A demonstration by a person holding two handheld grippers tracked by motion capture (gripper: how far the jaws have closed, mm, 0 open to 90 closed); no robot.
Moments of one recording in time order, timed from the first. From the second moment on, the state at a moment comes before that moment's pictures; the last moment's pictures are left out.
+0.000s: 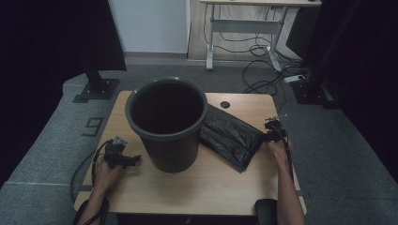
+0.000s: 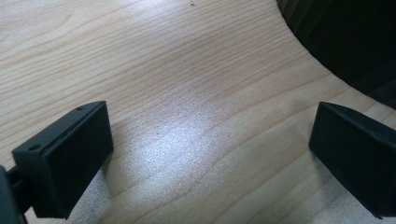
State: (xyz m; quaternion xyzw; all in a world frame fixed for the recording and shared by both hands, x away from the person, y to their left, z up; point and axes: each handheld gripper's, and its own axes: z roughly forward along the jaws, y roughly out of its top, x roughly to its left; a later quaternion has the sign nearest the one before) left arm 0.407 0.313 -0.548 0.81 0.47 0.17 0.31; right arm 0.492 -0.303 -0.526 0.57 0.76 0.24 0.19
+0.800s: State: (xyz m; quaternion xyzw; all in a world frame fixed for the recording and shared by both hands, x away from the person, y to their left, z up) left arm 0.407 0.311 -0.547 0.81 0.46 0.17 0.31; right arm 0.374 -0.268 -0.528 0.49 0.81 0.25 0.19
